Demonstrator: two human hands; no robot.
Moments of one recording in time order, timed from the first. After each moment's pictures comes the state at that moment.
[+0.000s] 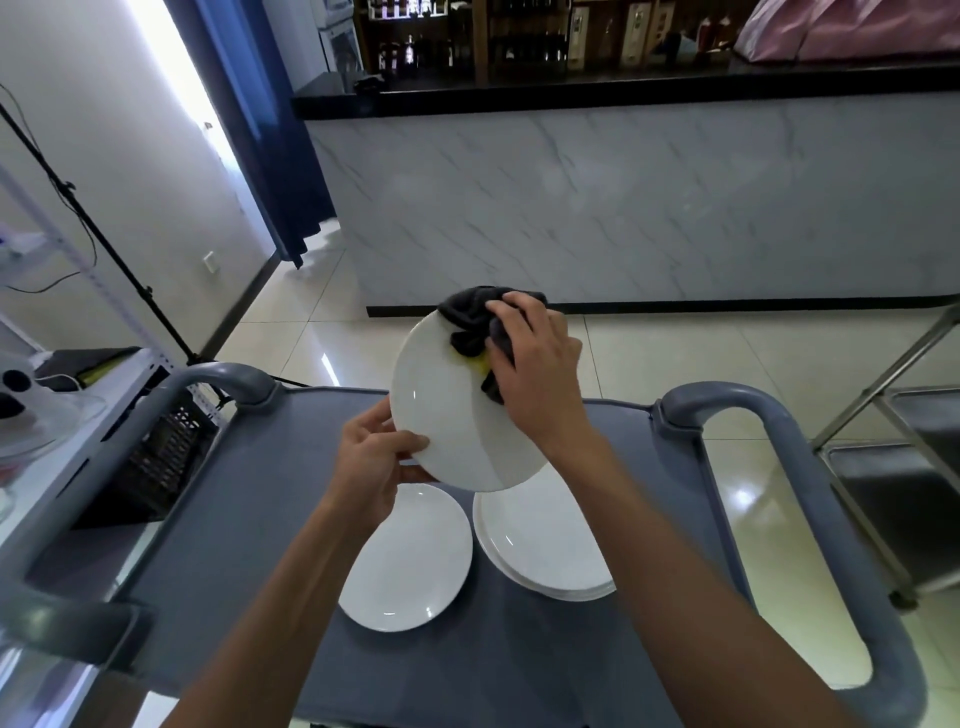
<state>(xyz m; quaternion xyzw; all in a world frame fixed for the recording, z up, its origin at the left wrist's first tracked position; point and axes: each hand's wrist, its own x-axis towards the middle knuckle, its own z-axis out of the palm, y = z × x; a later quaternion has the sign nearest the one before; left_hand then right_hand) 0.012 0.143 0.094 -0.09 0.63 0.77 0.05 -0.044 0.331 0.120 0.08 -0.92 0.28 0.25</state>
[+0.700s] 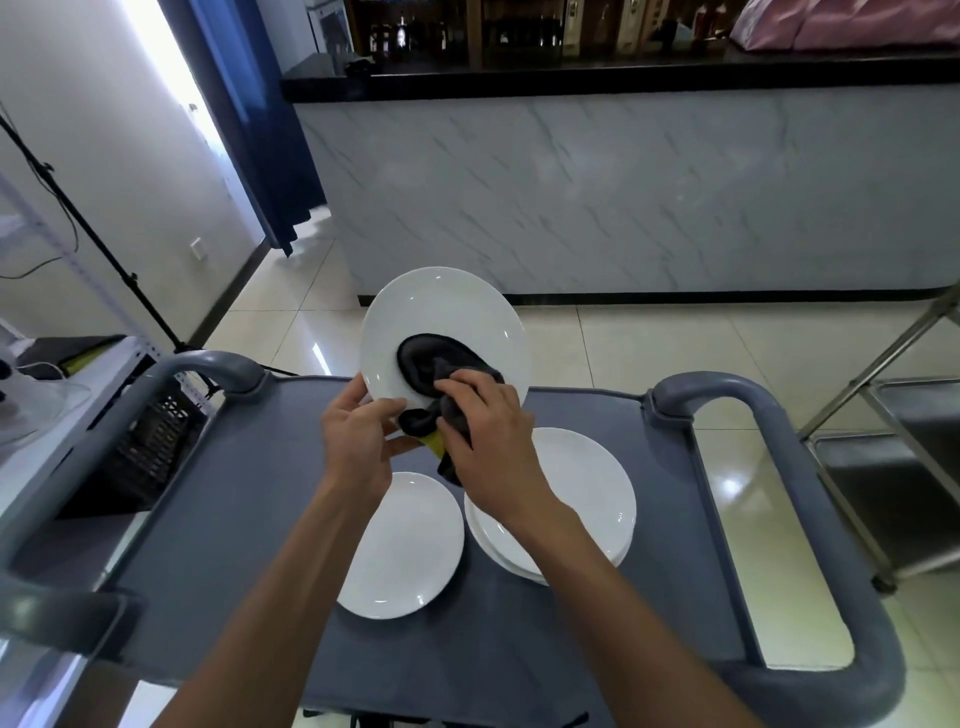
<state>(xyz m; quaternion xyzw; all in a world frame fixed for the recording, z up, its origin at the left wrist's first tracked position) 0.002 0.150 0.093 -0.13 0.59 0.80 -0.03 0.020 0.299 0.082 0.12 -0.92 0.35 0.13</state>
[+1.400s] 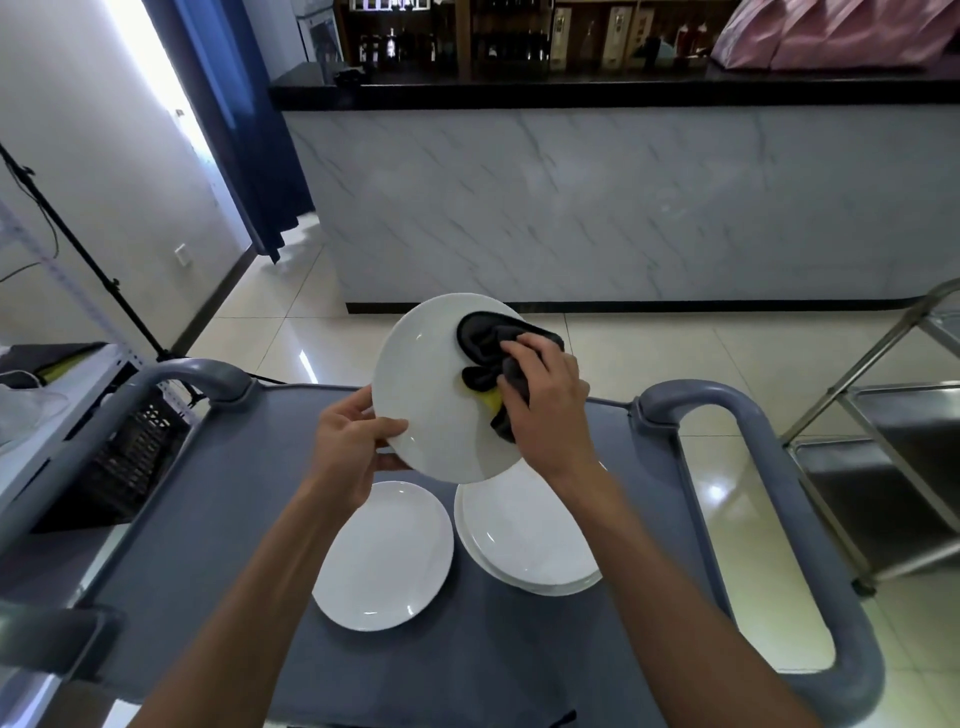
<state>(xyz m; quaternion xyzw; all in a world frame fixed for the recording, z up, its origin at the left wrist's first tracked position) -0.002 0.137 0.088 -0.08 0.64 0.77 0.04 -0.016 0.355 0.088 0.04 -0.91 0.34 0.23</state>
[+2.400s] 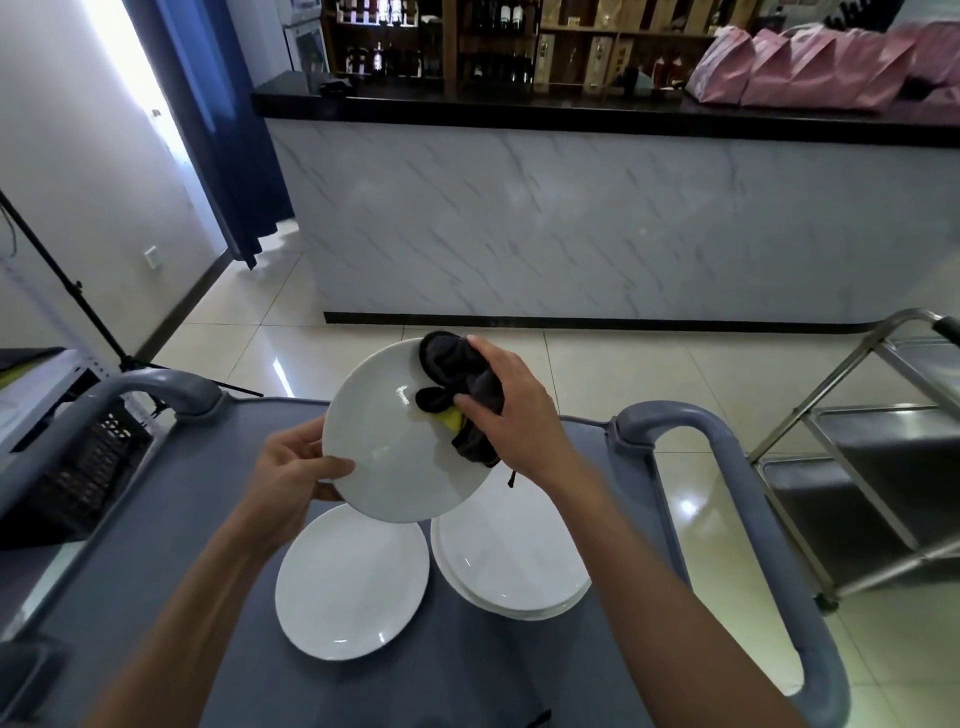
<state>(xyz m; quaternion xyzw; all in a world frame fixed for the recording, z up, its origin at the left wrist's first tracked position) -0.001 0.097 0.078 -0.01 0.68 0.73 0.05 -0.036 0.362 0.100 0.13 -0.89 0.42 0.14</state>
